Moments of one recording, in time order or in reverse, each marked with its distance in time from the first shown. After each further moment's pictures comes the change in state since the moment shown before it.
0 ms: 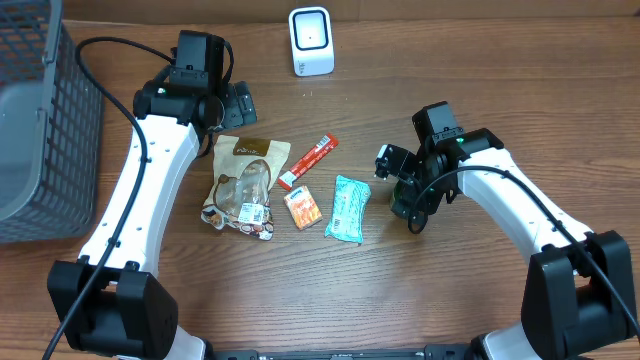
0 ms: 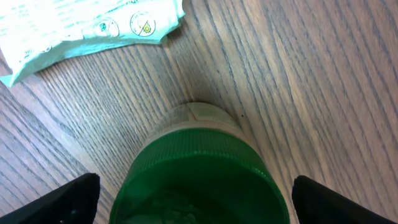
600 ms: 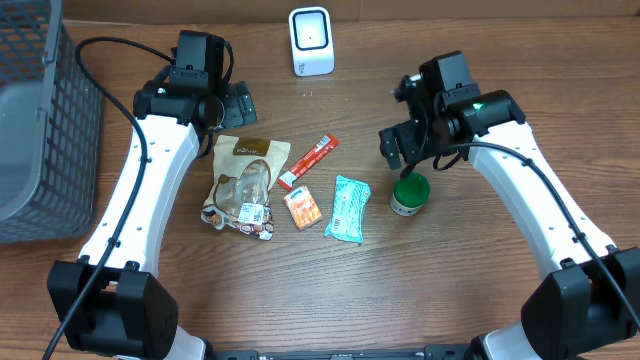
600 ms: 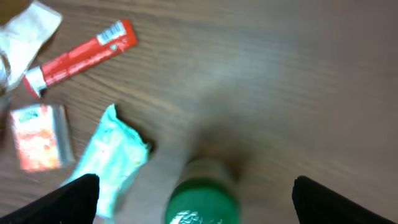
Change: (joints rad) left arm 0.000 0.000 0.000 0.000 0.000 0.000; right arm 0.000 0.000 0.314 -0.111 0.021 0.830
